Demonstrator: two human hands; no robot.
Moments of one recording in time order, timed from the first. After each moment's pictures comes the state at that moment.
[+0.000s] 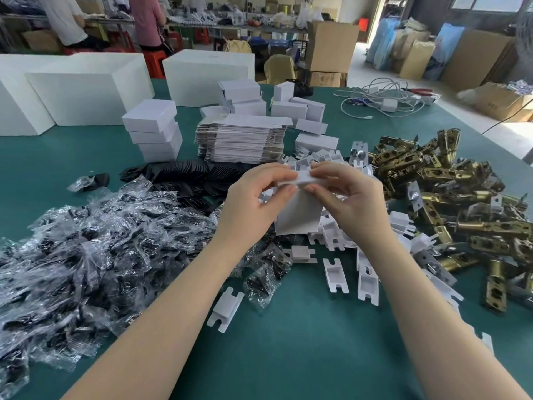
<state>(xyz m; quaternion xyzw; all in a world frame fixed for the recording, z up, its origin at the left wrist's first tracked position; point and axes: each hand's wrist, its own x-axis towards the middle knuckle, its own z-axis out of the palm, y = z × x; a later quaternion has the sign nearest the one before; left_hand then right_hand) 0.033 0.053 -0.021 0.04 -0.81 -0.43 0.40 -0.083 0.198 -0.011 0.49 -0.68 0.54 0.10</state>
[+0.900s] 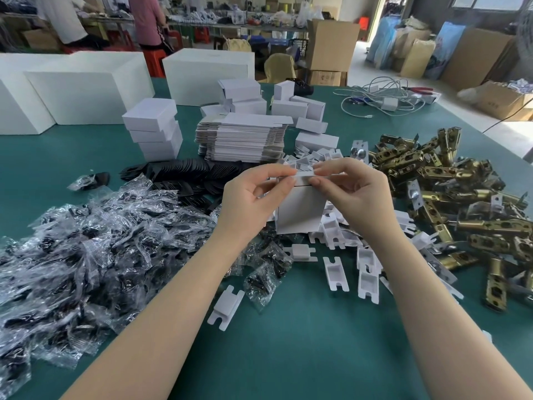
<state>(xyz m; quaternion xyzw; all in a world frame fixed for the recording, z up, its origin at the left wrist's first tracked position) 0.038 0.057 -0.014 0.04 -0.73 -0.57 0.38 -0.083 0.202 -0.003 0.45 -0.65 0.61 0.01</state>
